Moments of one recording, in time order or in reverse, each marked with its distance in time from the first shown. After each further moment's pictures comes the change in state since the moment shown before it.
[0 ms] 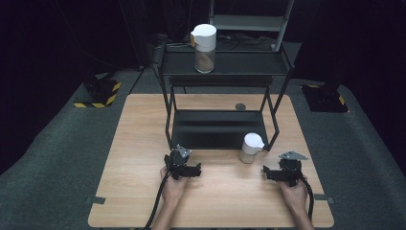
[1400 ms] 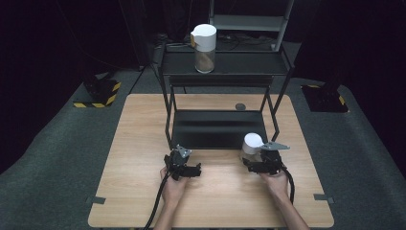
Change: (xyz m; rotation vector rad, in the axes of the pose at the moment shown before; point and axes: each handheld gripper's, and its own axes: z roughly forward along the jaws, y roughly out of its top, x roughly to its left) left arm 0.000 0.000 0.000 0.000 0.000 -0.001; right arm 0.025 0.039 0.017 -0.094 0.189 -0.029
